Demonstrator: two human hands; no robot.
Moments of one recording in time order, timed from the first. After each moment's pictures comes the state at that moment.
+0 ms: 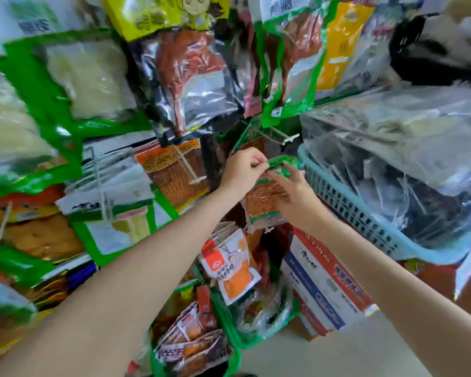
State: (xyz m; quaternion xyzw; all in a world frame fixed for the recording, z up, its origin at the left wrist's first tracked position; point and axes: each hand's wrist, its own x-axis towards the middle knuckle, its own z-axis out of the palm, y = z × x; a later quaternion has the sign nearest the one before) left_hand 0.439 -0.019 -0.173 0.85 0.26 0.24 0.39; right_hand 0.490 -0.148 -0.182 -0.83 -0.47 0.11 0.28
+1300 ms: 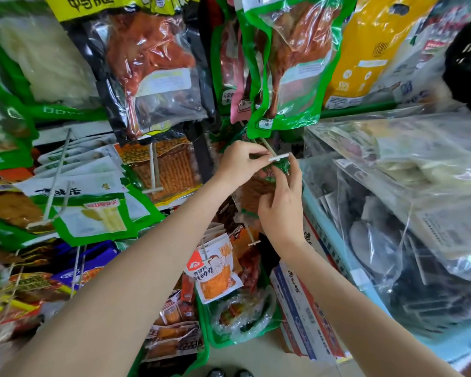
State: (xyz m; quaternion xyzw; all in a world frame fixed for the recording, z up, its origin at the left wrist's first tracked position) left_hand 0.510 -0.008 -0.169 0.81 0.31 0.26 0.42; right_hand 0.545 -0.121 -0.207 -0.79 -0.44 0.03 0.43
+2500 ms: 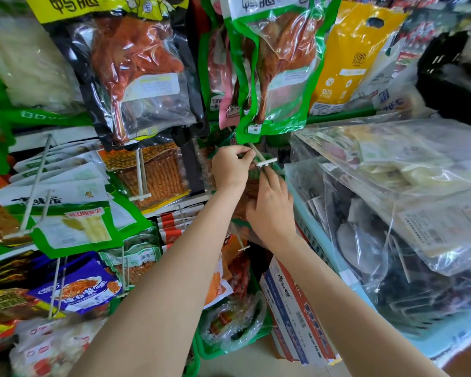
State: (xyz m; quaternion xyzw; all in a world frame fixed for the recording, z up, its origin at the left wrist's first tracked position) left_hand 0.530 -0.015 -0.181 0.72 0.43 0.38 0.39; right_hand 0.553 -0.117 -0.200 -0.85 -0.47 0.03 0.23
